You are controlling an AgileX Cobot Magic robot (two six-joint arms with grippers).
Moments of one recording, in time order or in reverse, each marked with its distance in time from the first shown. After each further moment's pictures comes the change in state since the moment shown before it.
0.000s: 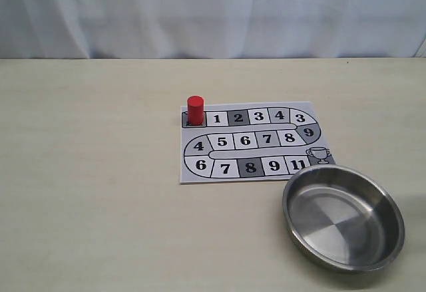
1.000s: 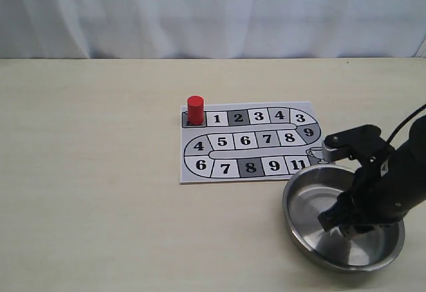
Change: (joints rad) left arm 0.000 0.000 0.000 0.000 0.000 0.000; right arm 0.532 0.089 0.175 0.630 0.101 -0.530
